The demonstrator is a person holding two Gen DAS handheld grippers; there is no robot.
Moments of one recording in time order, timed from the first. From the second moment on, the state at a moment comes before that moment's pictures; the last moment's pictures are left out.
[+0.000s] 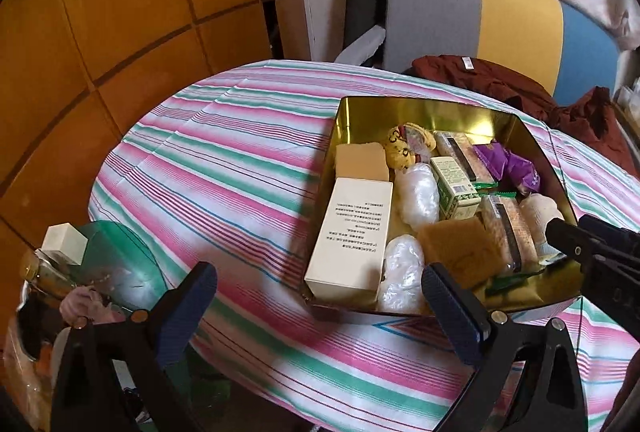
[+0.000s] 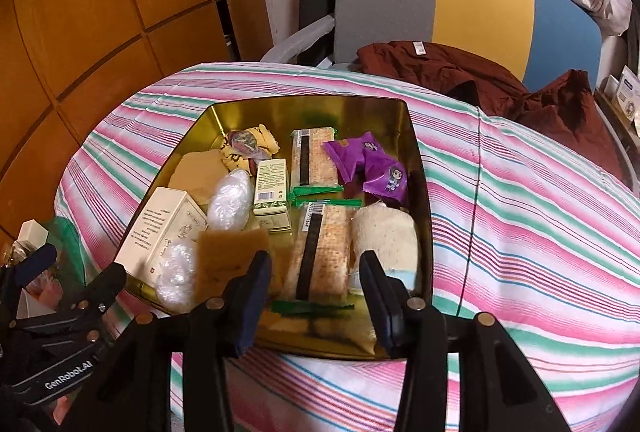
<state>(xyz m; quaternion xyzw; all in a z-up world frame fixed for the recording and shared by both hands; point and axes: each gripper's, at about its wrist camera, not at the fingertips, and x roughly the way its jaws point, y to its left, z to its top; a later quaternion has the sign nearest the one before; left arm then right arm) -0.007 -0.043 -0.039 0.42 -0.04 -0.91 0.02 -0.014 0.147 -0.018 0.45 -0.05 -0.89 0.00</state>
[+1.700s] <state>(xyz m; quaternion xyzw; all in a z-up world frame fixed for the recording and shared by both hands) -0.030 -0.043 -0.035 0.46 0.00 -0.89 0.01 -0.001 0.145 -0.007 0.45 -0.05 -0.89 -0.09</state>
